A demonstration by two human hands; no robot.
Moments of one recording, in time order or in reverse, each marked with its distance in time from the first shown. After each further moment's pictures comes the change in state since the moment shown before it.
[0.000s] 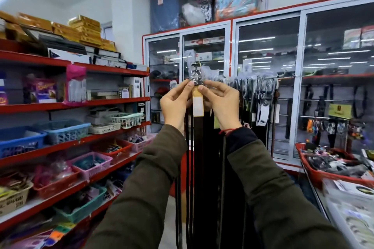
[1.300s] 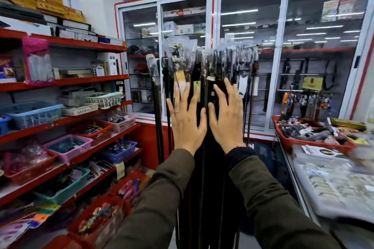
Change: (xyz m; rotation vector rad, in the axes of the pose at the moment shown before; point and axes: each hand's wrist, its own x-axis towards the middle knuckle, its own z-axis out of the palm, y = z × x) left_hand -0.076 -0.128 -0.013 1.260 -0.187 0.627; right_hand -0.060 0.083 -0.106 -1.210 0.130 -0.427
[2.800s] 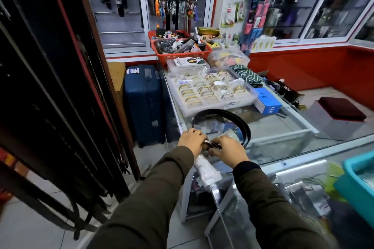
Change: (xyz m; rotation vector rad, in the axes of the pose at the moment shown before) left_hand -0.291 0.249 0.251 -0.228 -1.385 0.464; right_hand -0.299 0.277 -0.240 -0.545 -0.897 0.864
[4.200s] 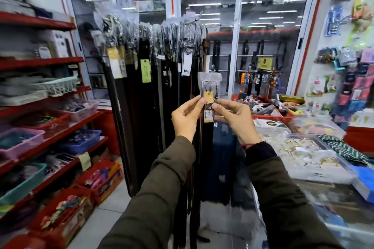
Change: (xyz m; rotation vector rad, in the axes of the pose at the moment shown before) left_hand -0.182 -0.081 -0.252 -1.346 1.329 -0.168; right_hand -0.002 -0.267 -0.164 1.346 0.094 -0.653
